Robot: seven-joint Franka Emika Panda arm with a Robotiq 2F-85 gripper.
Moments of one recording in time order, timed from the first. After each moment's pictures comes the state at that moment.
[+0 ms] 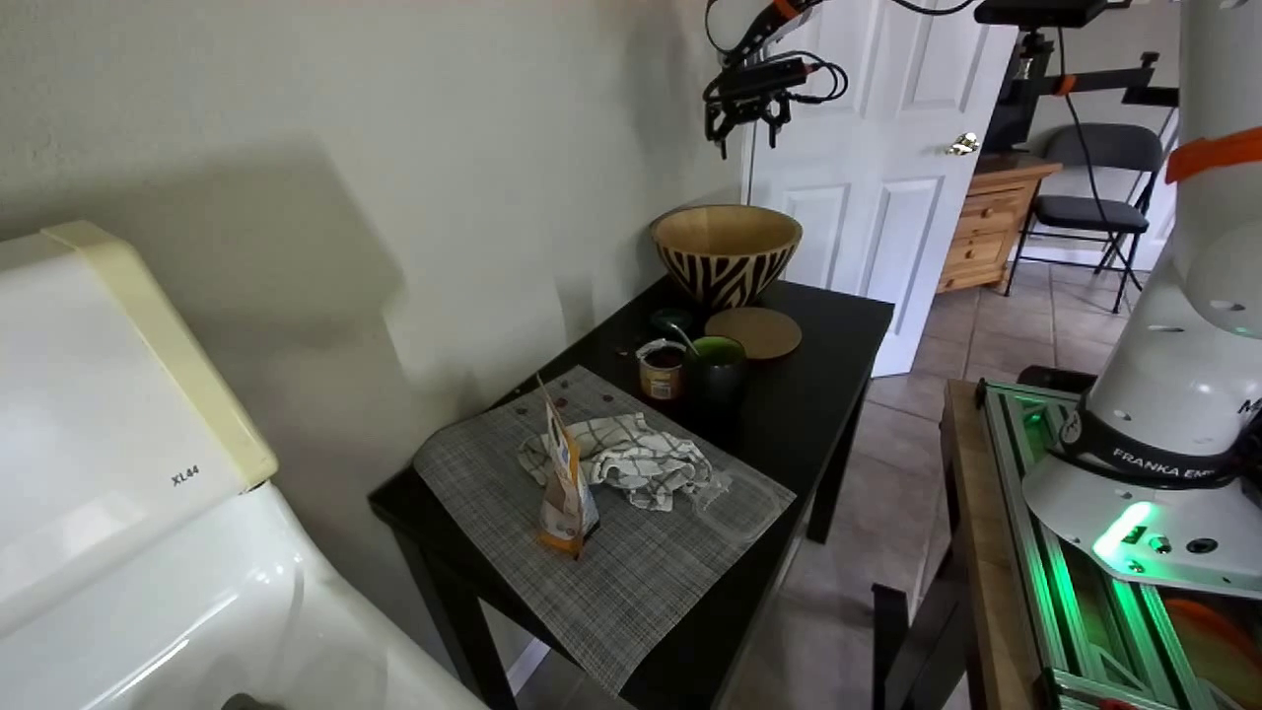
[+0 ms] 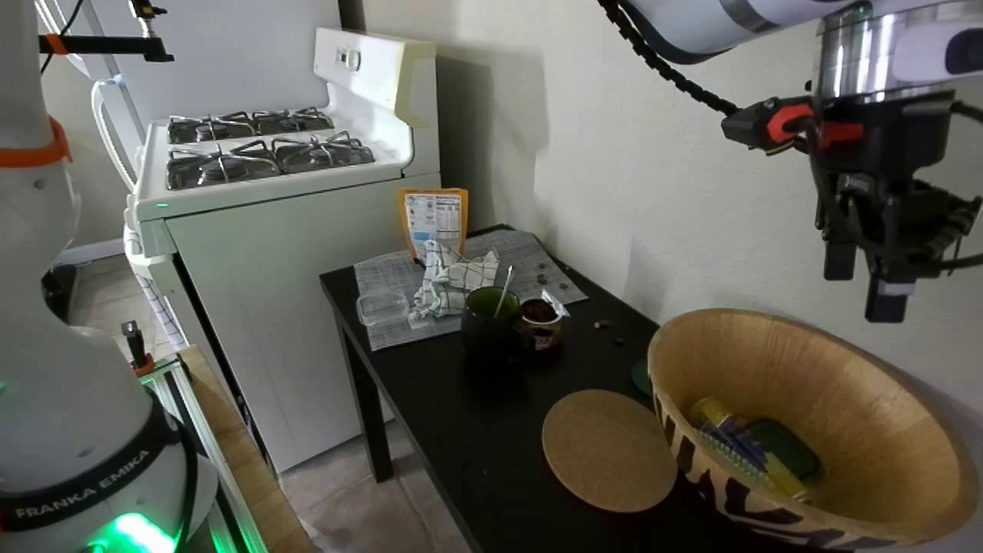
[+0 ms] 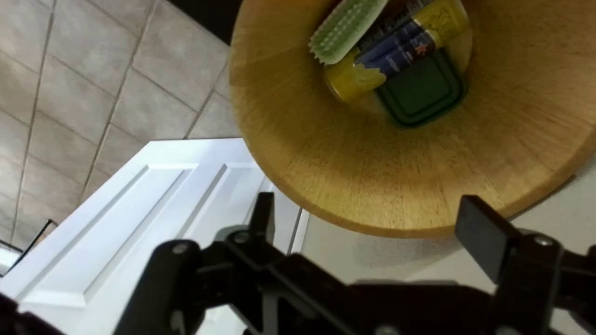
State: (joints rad) arm -0.34 0.35 -0.34 -1.64 -0.21 2.13 0.57
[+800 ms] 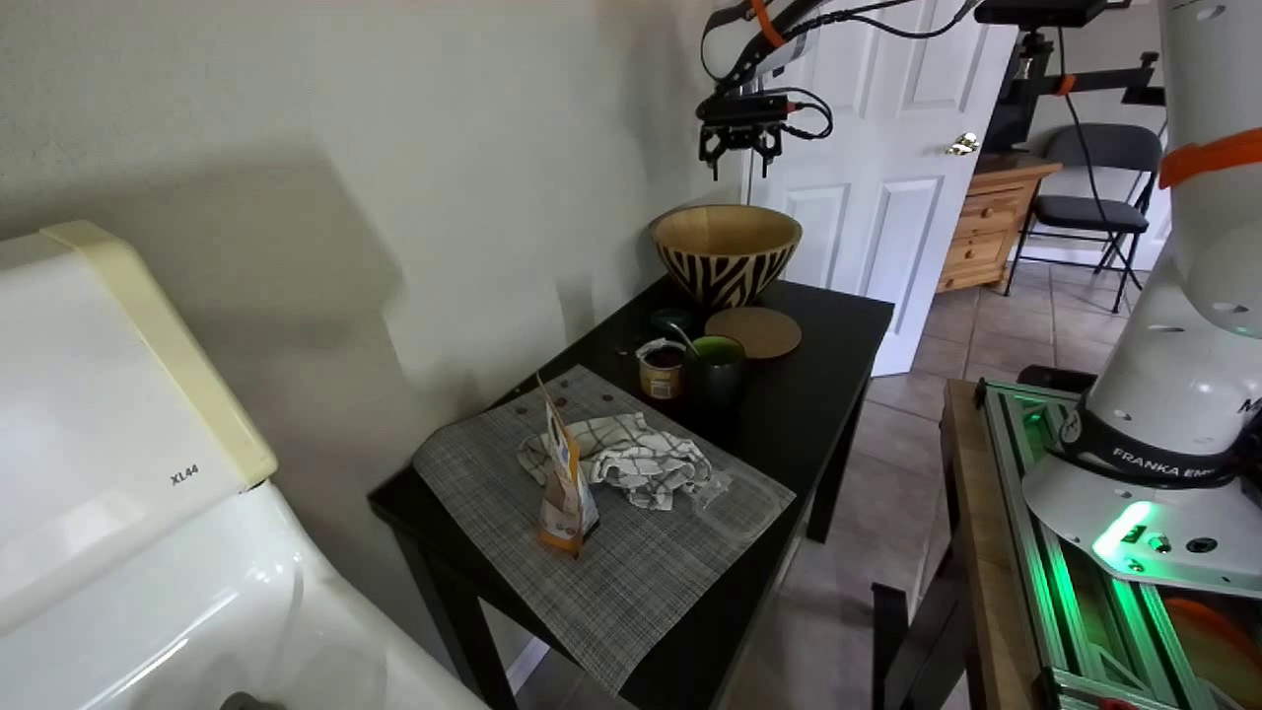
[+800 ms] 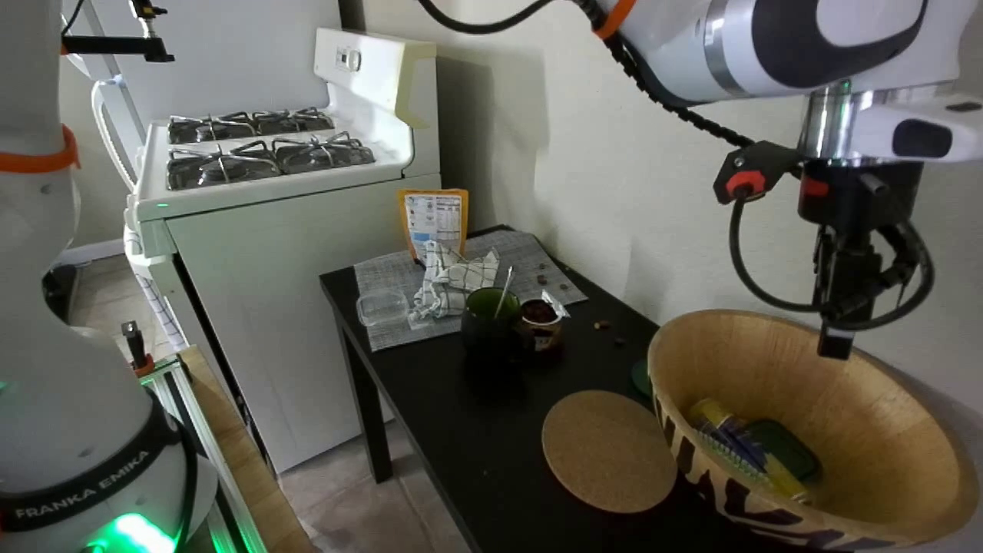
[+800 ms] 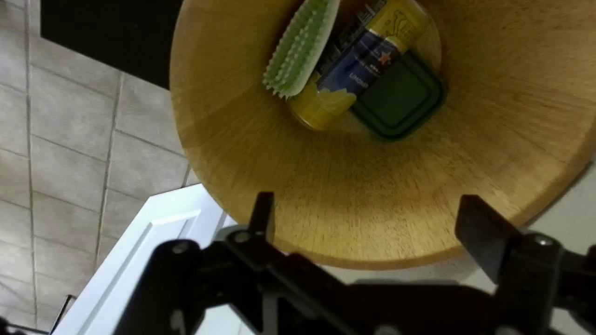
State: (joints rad) arm -0.33 0.41 -0.35 -1.67 -0.10 2.22 0.74
